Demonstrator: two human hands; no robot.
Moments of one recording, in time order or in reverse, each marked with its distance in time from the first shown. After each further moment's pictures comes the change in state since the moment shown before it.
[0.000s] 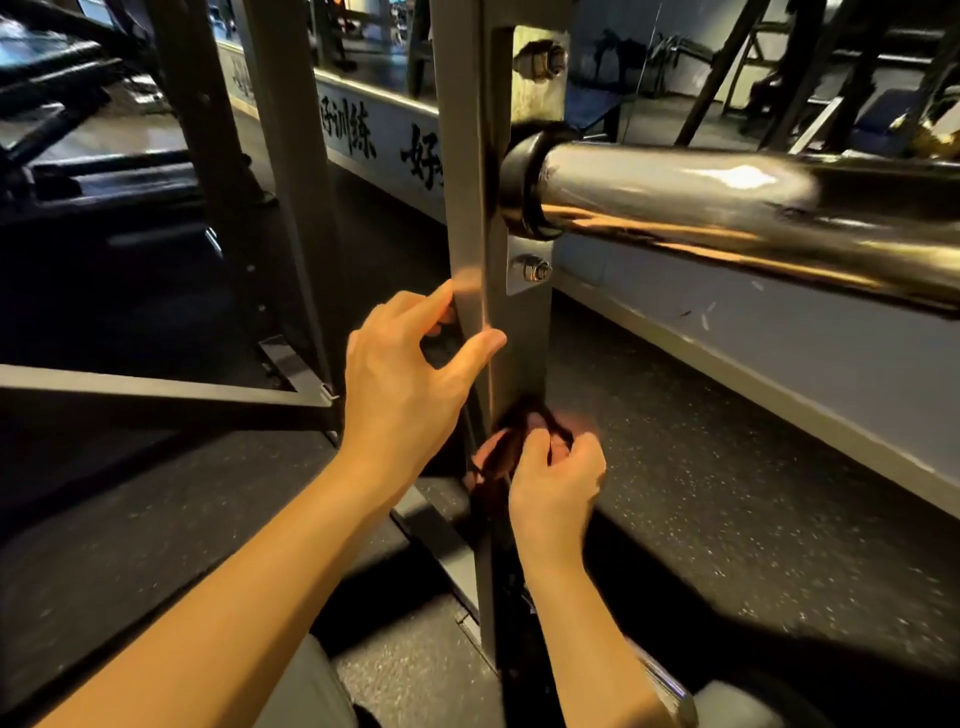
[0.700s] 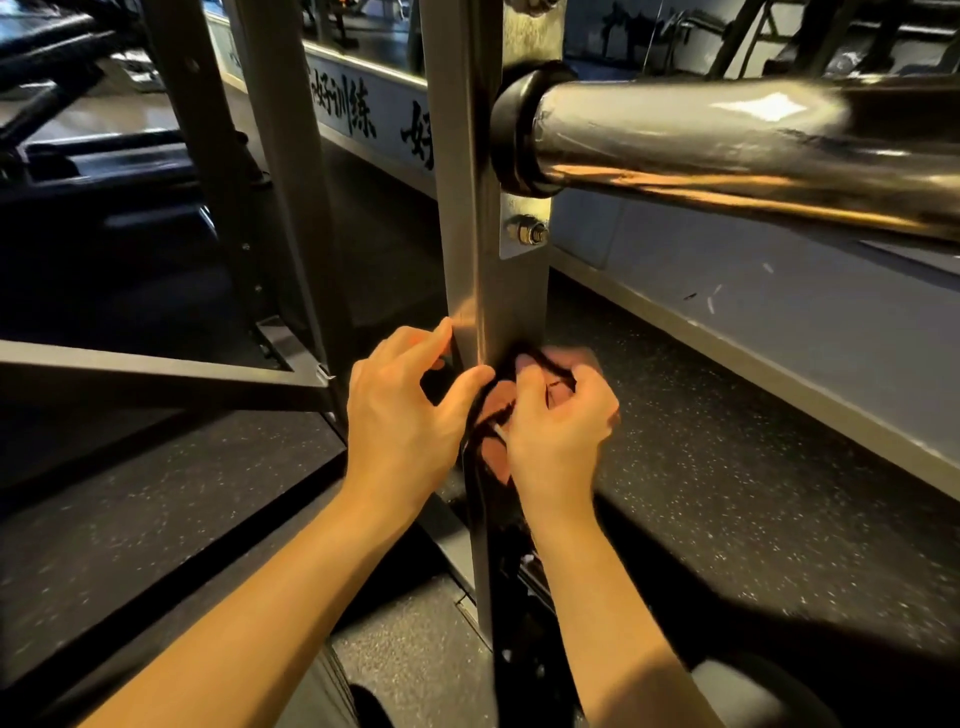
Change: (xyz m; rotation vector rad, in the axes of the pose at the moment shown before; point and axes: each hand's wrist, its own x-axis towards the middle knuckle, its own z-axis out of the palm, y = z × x) left_hand -0.040 -0.017 0.023 -0.011 -0.007 -0.057; right_hand 0.011 -0.014 0.000 0.056 -0.049 -0.239
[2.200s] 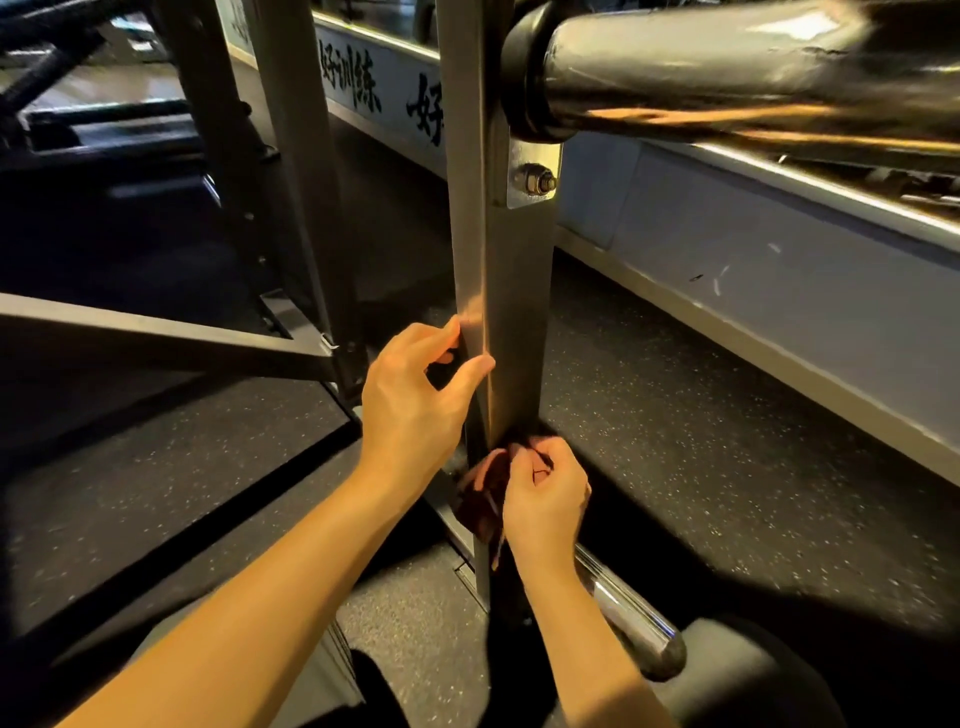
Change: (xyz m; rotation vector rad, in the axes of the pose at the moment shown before) left_hand -0.025 -0.008 0.012 -0.104 -0.007 -0.128; right_hand -0.043 0.094 -0.031 -0.317 -0.108 0.131
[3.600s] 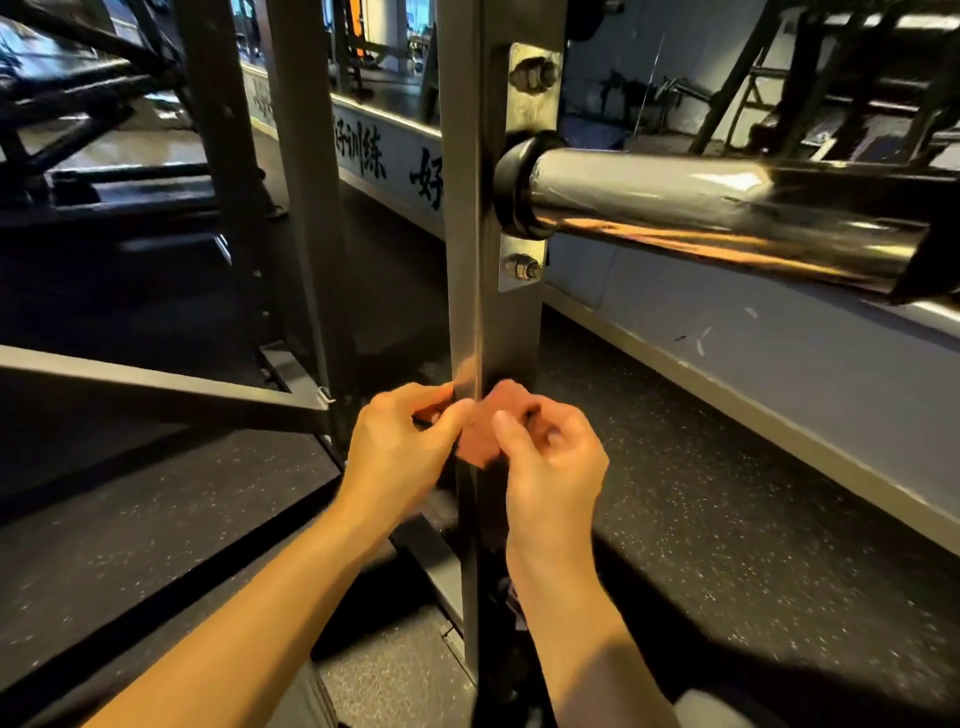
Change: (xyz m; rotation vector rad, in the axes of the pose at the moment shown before) left_hand 0.013 0.014 -0.019 -0.064 -0.151 -0.162; right_hand -0.003 -0.111 -0.024 0.474 -0.002 -0.094
